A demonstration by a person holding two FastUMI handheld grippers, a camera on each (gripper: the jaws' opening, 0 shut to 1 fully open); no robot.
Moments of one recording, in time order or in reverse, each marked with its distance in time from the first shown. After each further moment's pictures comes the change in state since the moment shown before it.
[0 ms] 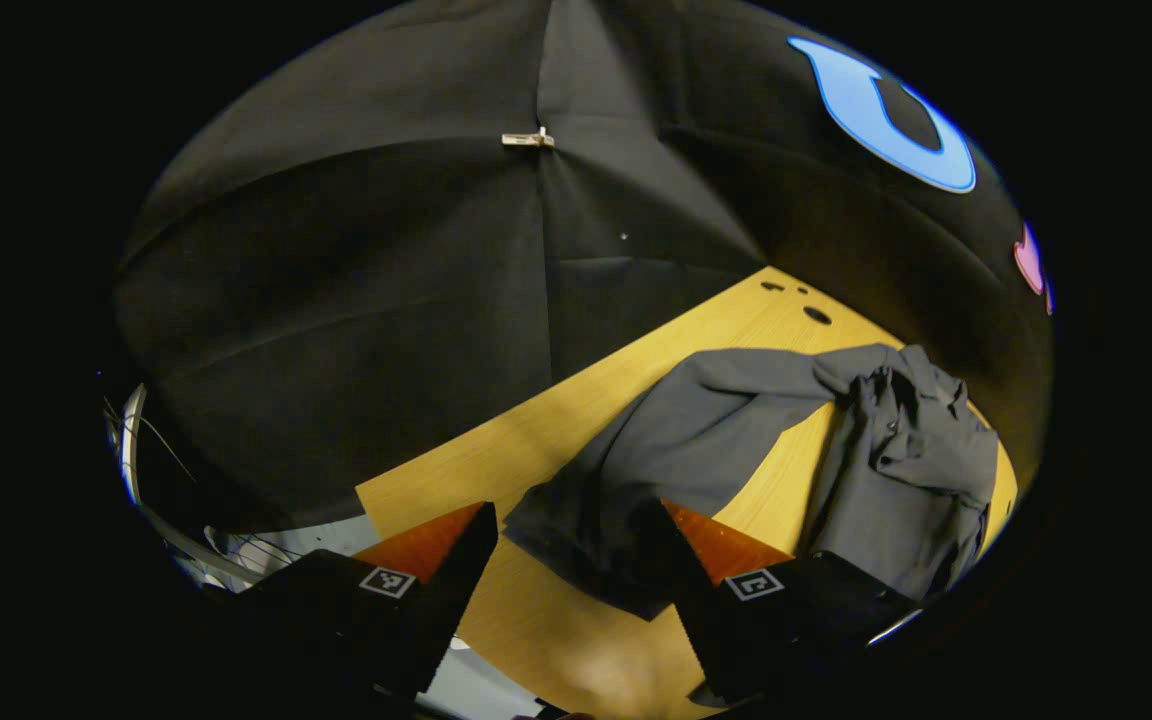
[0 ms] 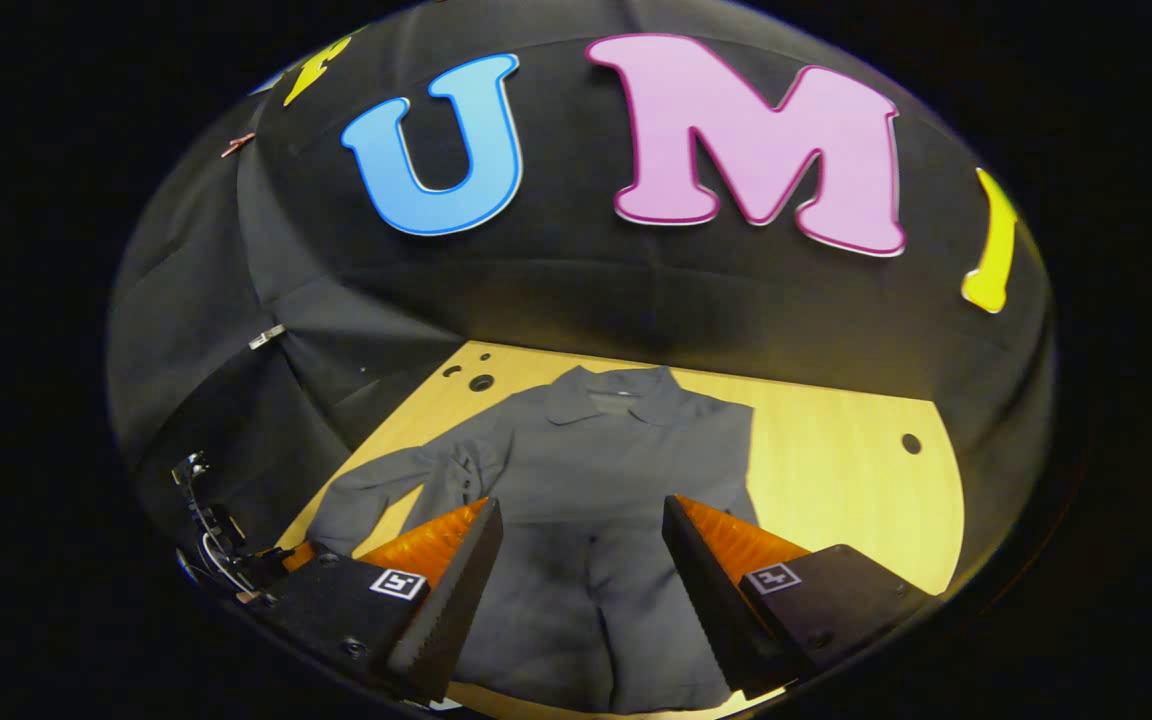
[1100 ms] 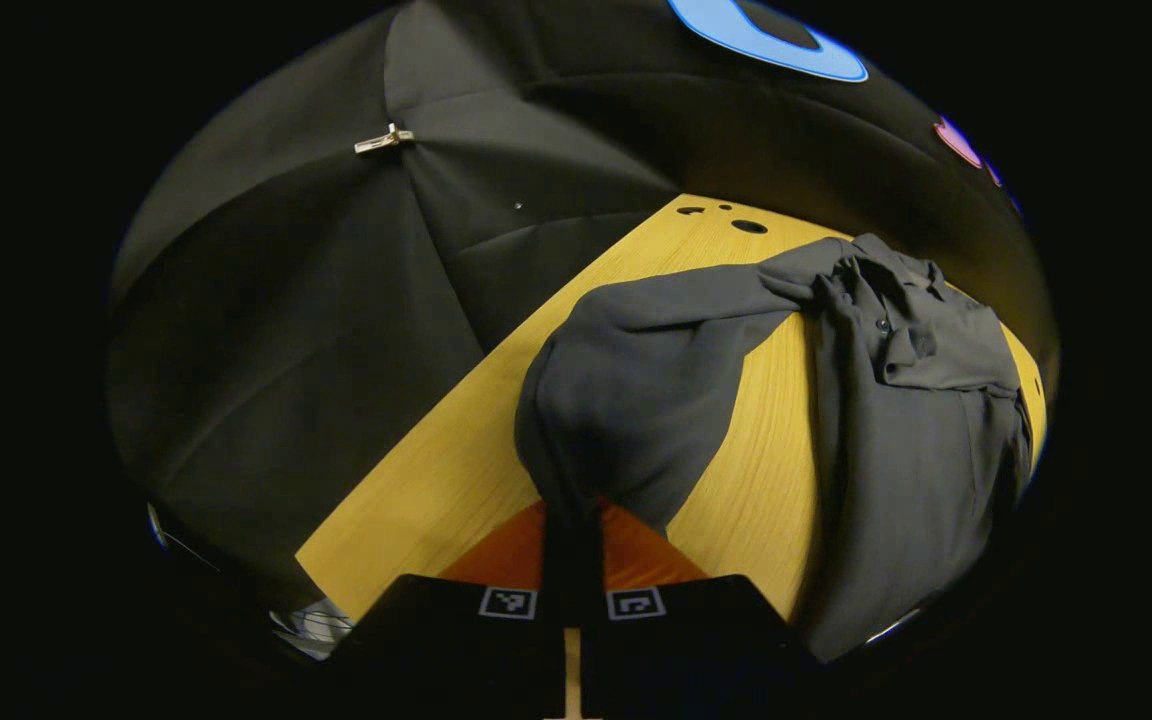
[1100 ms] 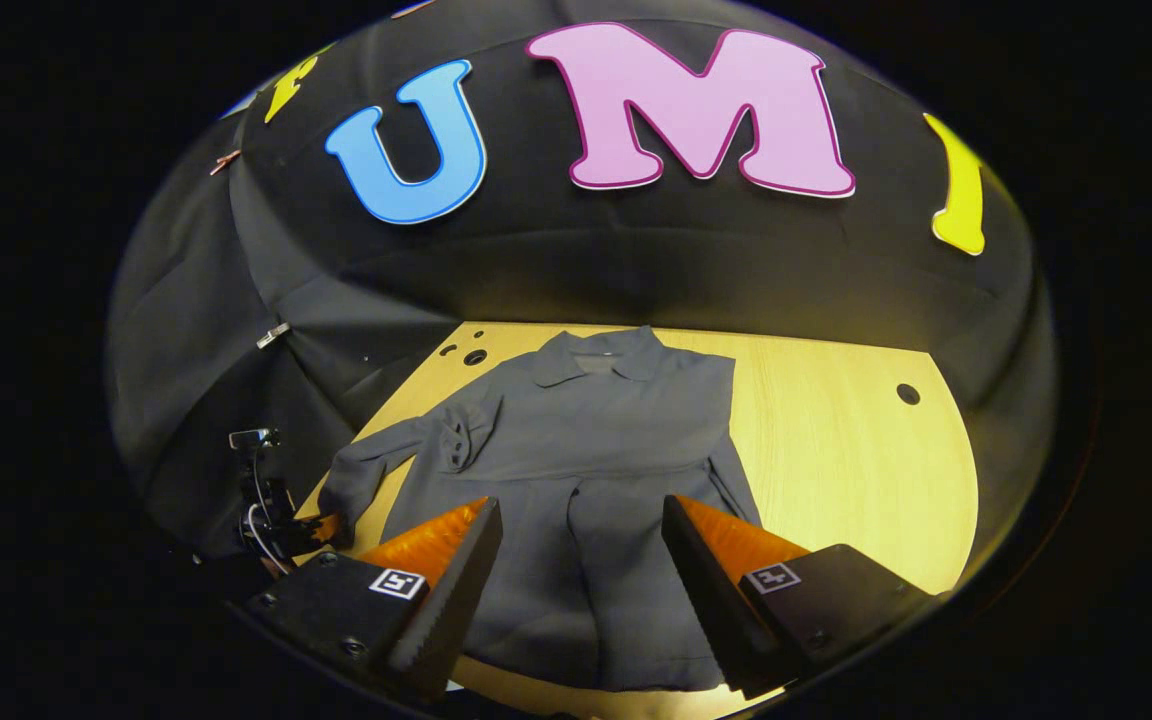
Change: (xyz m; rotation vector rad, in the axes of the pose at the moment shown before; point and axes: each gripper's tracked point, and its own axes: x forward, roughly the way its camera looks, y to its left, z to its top) left arm 0.034 -0.039 -0.005 0.299 0.065 -0.092; right arm -0.011 -0.040 -0.046 0.070 0.041 0.060
